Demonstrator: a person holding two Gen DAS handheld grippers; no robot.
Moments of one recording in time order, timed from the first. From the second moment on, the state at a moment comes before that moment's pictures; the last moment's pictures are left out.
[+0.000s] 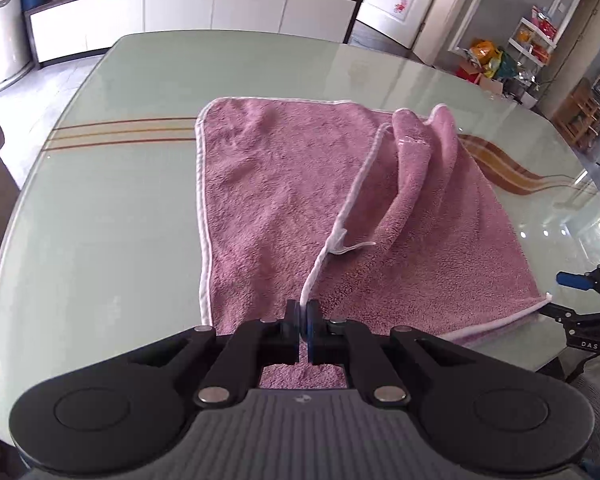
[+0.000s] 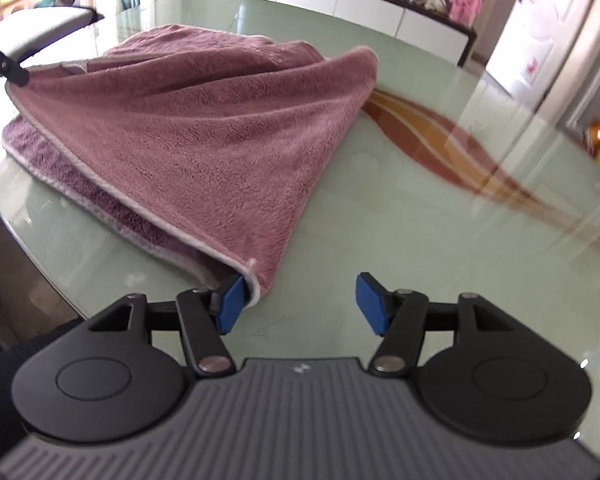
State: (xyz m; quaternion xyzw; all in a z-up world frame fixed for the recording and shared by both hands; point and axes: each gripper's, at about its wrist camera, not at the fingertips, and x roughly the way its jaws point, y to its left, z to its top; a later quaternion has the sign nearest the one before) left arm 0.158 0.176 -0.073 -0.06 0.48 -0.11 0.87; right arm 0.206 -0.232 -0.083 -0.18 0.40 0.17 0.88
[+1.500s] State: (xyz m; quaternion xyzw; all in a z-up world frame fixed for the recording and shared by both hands) left arm 0.214 0.183 -0.058 -0.01 0.44 -0.14 0.89; right arm 0.325 -0.259 -0.090 -0.03 0.42 0.29 0.86
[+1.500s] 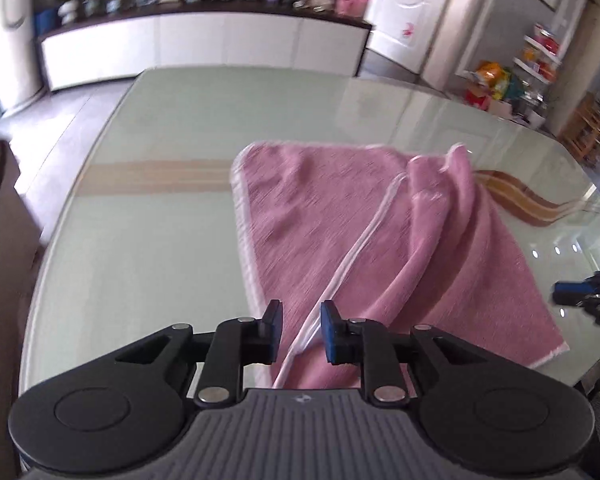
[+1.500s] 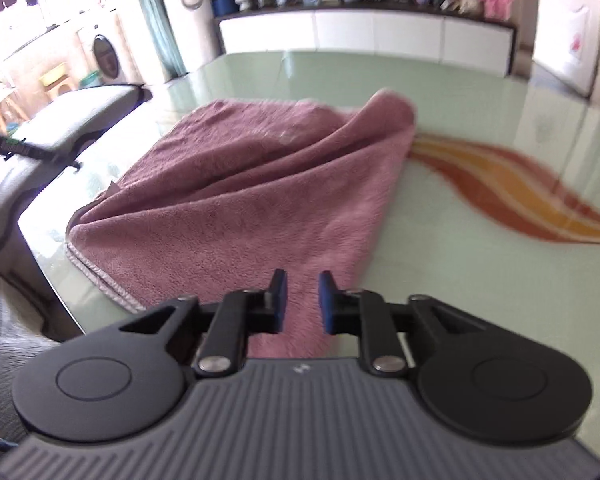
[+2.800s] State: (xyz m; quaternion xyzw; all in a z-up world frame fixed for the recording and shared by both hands) left arm 0.388 0.050 -0.121 0.23 0.44 -0.32 0.81; right arm 0.448 -0.228 -0.071 -0.08 0.41 0.32 0.85
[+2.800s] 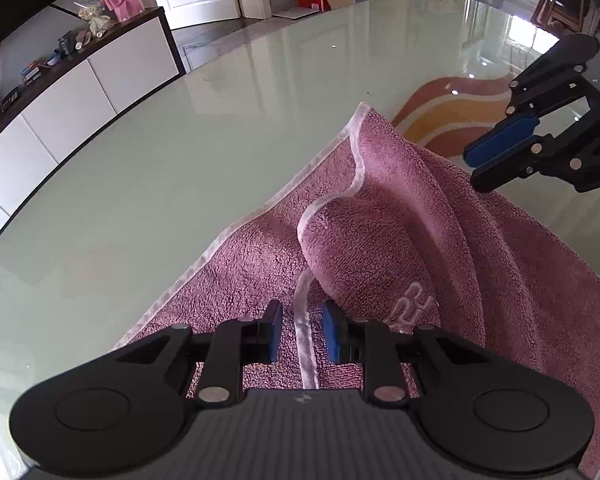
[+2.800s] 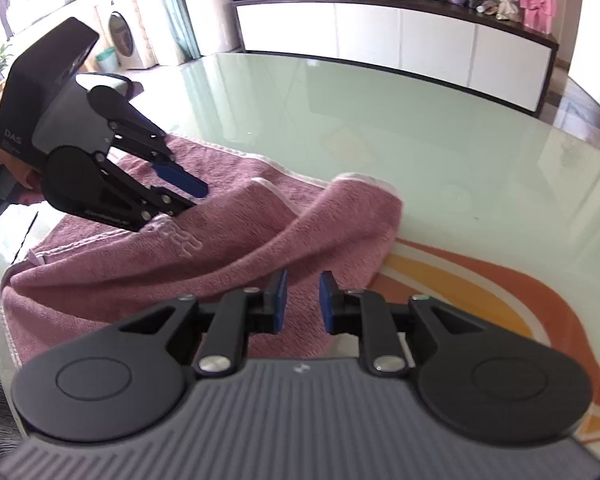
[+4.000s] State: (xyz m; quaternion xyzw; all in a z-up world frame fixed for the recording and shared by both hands) left arm 0.370 0.077 -0.091 0.21 0.38 -0.26 0.86; right arm 0.442 -0.224 -0.085 -0.13 0.43 0.32 0.83
